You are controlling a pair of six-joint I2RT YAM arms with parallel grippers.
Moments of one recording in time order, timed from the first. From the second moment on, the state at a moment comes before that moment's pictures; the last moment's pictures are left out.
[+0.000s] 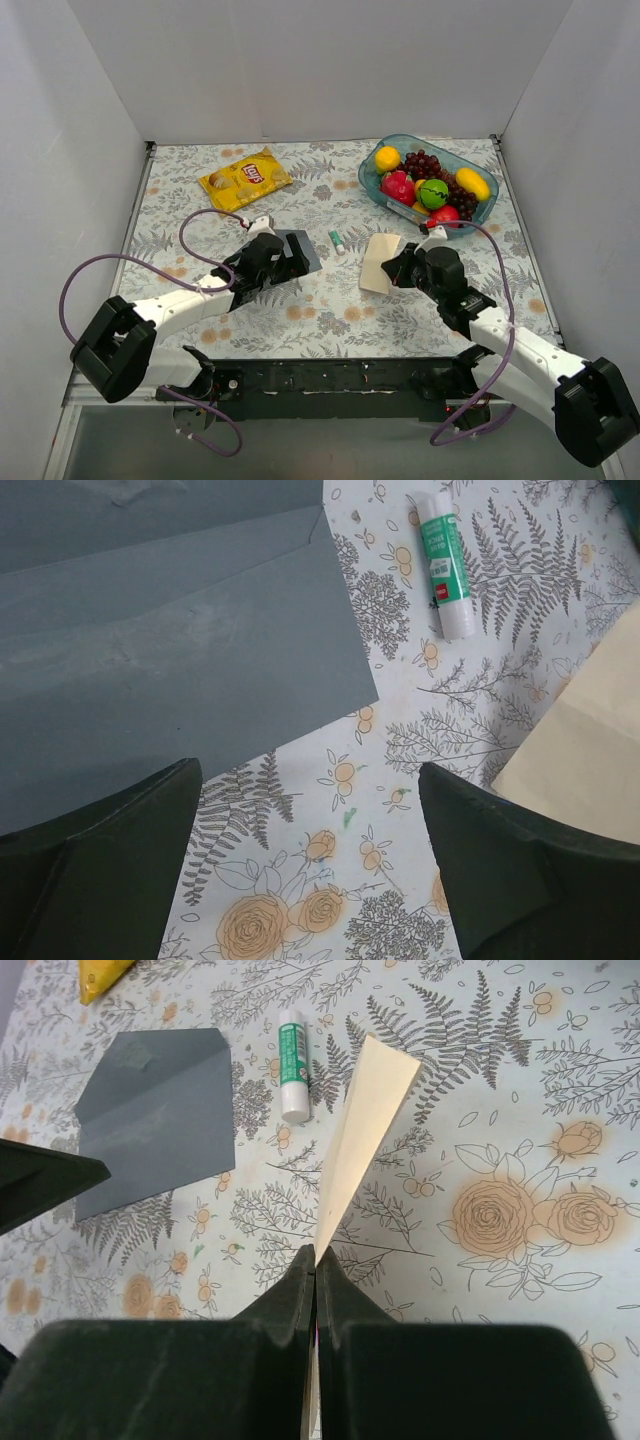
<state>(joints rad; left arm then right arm) -0.70 1.28 0.61 -0.01 -0.23 -0.81 0.56 0.90 0.33 0.16 -0.02 0.59</state>
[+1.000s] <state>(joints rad) -0.68 1.49 0.82 -0.22 -0.47 -0.76 0.56 1.06 0.51 0.09 -0.02 0.38</state>
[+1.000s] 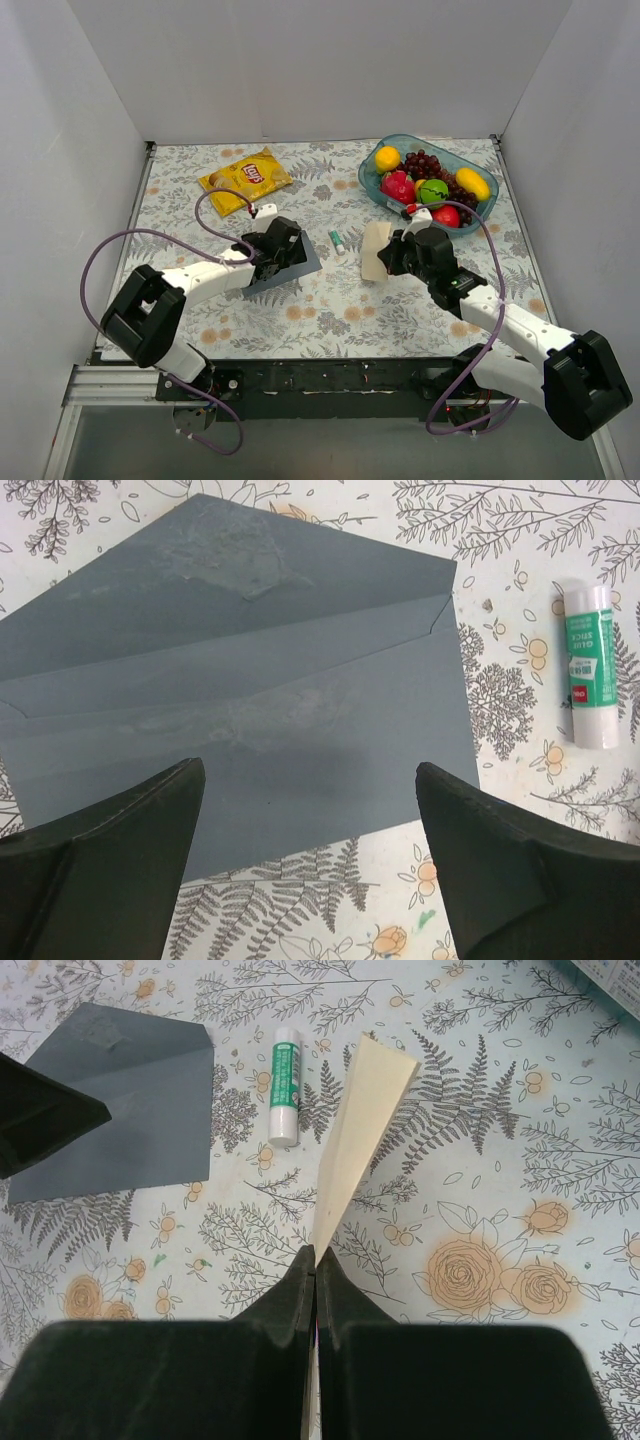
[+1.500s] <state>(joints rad) -0.68 1.63 0.87 -0.23 -0.48 -0.77 0.56 1.06 0.52 0.09 -0.01 0.34</state>
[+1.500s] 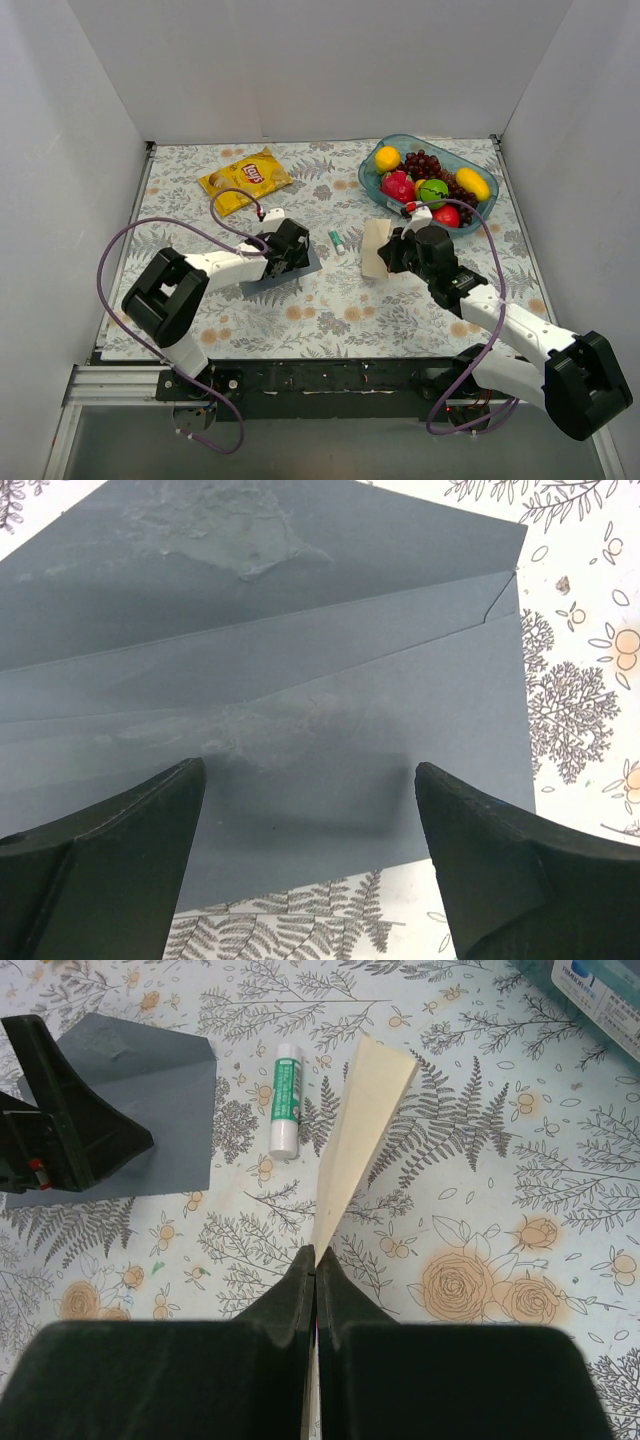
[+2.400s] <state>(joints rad) -0.68 1.71 0.88 -0.06 -0.39 -0.49 0.56 0.98 0.53 0.04 0.04 0.35</state>
